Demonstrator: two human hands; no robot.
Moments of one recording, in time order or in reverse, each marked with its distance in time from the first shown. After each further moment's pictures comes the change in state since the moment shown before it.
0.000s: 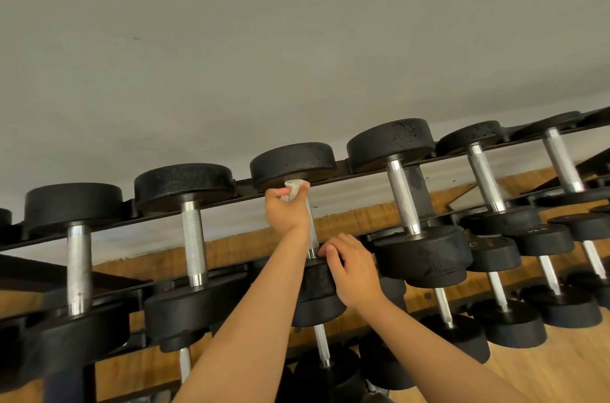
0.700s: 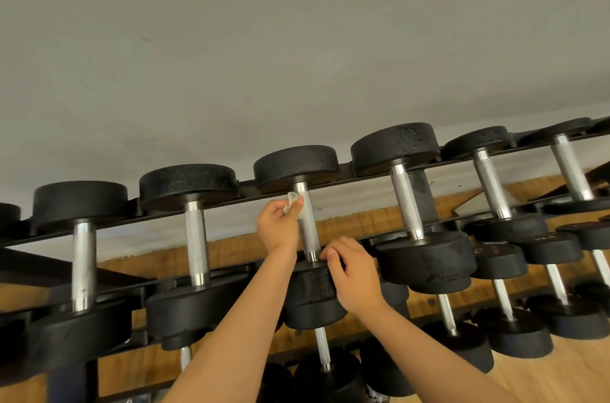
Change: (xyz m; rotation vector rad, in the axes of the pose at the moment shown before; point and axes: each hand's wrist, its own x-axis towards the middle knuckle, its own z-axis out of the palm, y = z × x) left_hand 0.001 -0.015 -0.030 0.053 -0.125 0.023; right_hand -0.001 0.000 0.000 0.018 0.026 -0.017
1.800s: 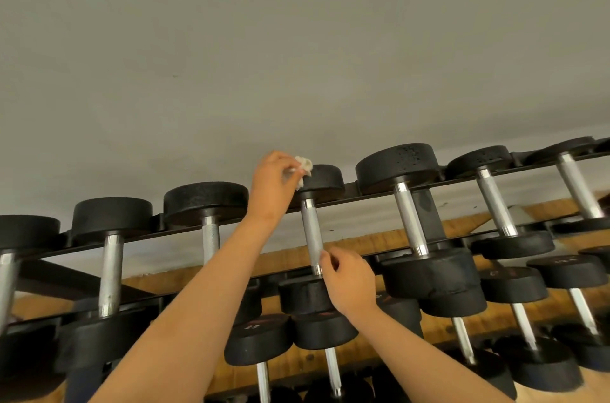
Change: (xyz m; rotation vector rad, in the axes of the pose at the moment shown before) left_hand 0.028 0.099 -0.026 0.523 -0.222 0.810; right_hand 0.012 -0.026 0.005 -0.116 -0.015 0.167
